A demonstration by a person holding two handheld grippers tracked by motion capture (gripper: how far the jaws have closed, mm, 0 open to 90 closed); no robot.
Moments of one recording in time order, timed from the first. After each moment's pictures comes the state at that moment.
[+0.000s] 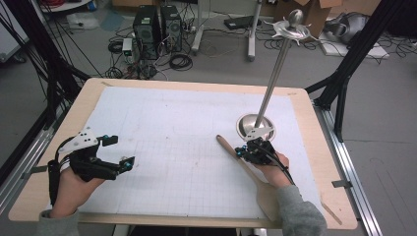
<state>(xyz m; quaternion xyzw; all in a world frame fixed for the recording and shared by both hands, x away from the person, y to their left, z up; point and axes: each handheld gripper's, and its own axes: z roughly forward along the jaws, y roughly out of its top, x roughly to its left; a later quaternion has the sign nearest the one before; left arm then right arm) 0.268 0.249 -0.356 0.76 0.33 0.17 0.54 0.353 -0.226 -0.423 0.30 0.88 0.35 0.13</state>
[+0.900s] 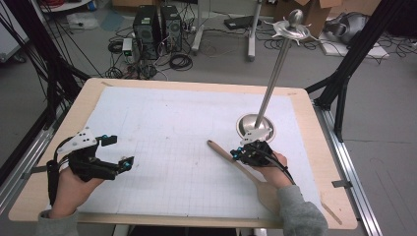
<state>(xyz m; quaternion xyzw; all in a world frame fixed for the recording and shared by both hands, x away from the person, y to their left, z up) 0.267 0.251 -0.355 0.76 0.33 0.17 0.54 0.345 -0.219 -0.414 0.24 0.89 0.37 0.12</state>
